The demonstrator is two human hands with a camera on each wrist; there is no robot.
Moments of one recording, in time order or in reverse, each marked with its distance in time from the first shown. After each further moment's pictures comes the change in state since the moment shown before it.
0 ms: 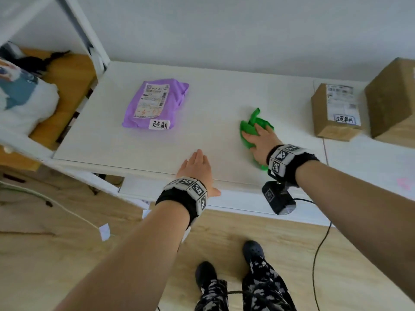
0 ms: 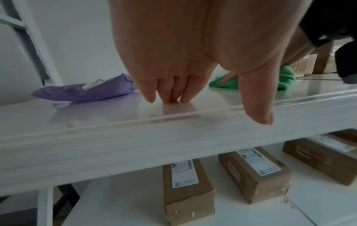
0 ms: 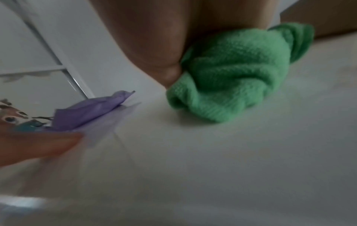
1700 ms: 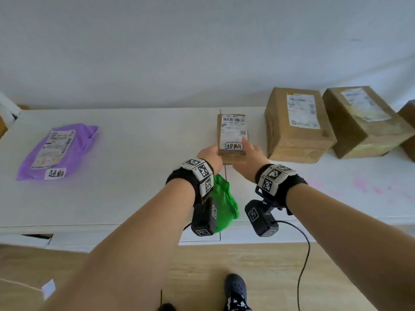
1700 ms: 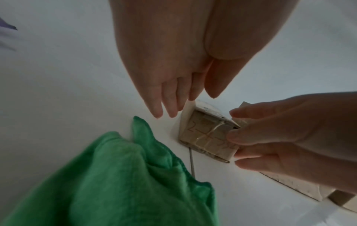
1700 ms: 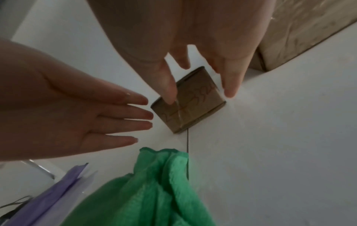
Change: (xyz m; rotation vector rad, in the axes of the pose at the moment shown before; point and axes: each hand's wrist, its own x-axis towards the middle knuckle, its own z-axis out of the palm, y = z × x) left_hand 0.069 0.258 -0.092 -0.569 0.077 0.111; right_hand -0.096 0.184 -0.048 0.681 0.142 0.382
